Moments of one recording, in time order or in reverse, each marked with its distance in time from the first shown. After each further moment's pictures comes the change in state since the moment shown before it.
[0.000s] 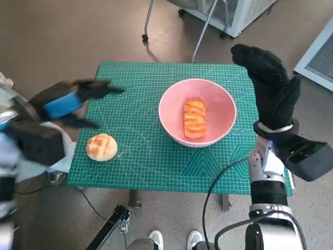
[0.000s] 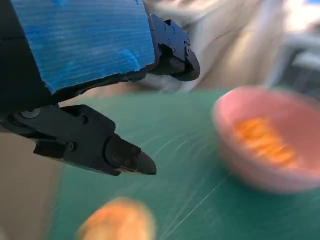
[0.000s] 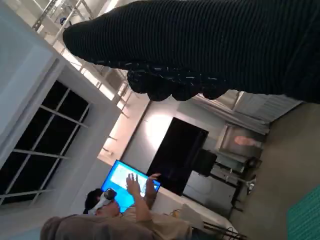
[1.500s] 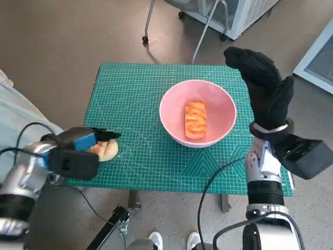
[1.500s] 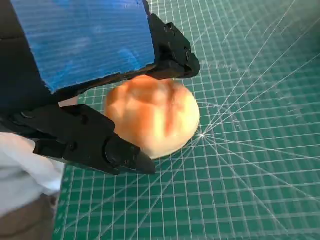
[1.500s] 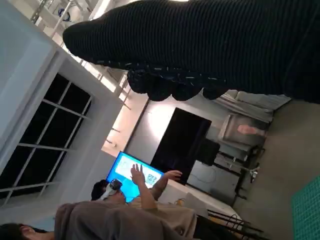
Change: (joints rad) left arm 0.005 -0.154 -0.283 0.285 0.371 0.041 0.231; right arm -0.012 0.006 -0.004 0.017 0.021 0.021 0.049
